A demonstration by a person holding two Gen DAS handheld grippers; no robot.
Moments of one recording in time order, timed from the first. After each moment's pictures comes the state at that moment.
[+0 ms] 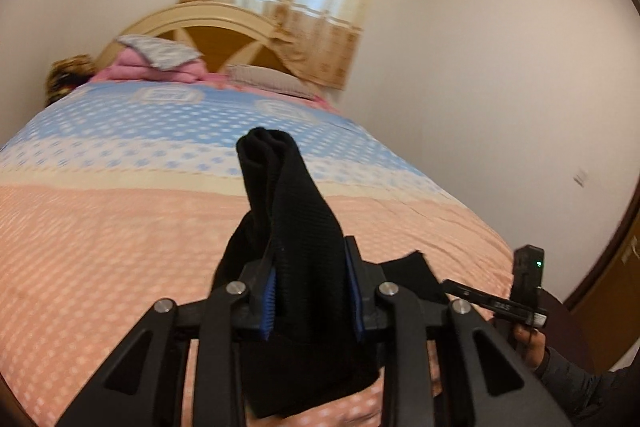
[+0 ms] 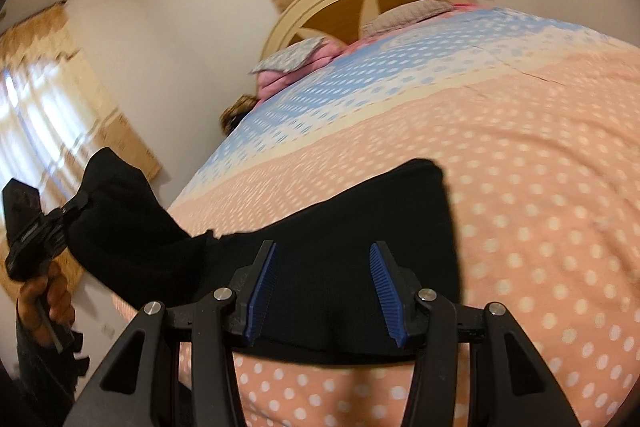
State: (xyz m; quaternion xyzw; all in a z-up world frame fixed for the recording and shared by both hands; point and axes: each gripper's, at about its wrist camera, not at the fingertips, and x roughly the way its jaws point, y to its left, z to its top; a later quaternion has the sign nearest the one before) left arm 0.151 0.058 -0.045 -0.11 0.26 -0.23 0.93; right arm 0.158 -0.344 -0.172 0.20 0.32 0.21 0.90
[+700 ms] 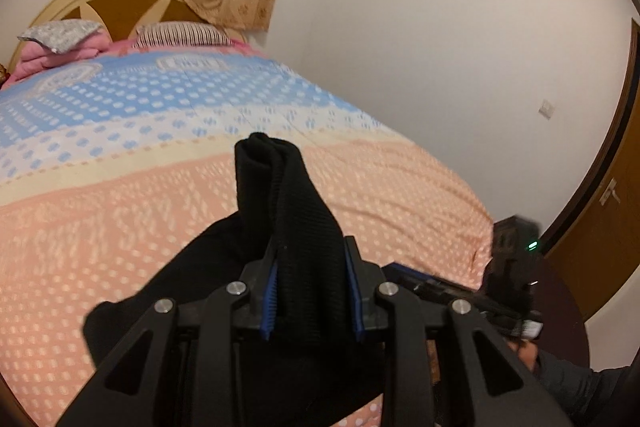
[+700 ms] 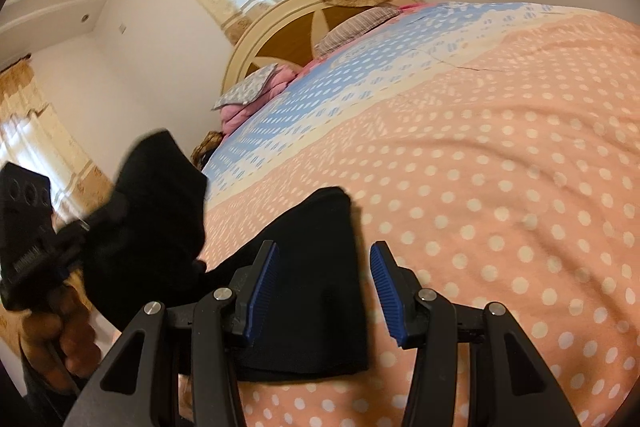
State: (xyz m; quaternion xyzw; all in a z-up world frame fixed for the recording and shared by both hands) left arm 0.211 -0.110 -0.077 -0.04 0.34 -0.33 0.88; right arm 0.159 -0.399 -0.185 0.27 0.30 0.15 0.90
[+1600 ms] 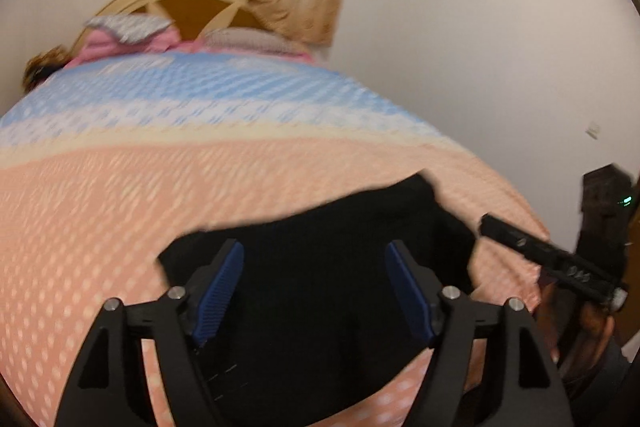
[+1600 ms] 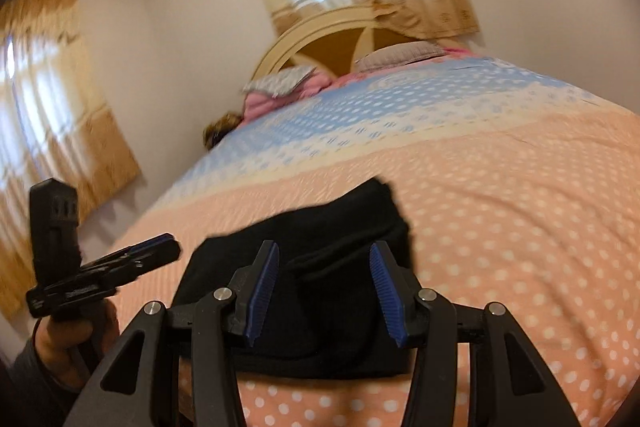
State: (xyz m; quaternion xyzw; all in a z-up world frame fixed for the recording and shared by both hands) left arm 0.171 -0.022 -0.117 -0.06 0.33 -0.22 0.92; right arm 0.144 -0.339 -0.146 0.12 0.27 0.18 0.94
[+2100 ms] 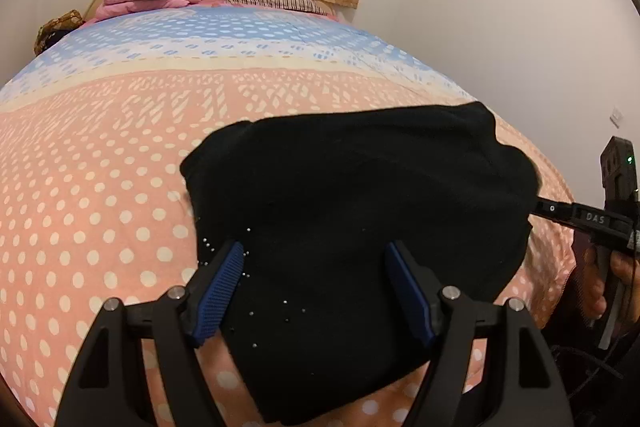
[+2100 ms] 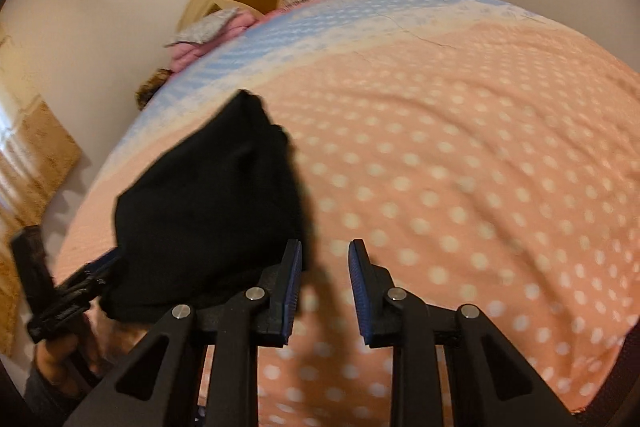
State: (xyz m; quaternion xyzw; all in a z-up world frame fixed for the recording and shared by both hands) left arm 0.162 -0.009 -0.165 -0.06 0.38 -0.20 0.90; right arm 0.158 -0.396 -0.195 0.15 0.40 0.07 0.90
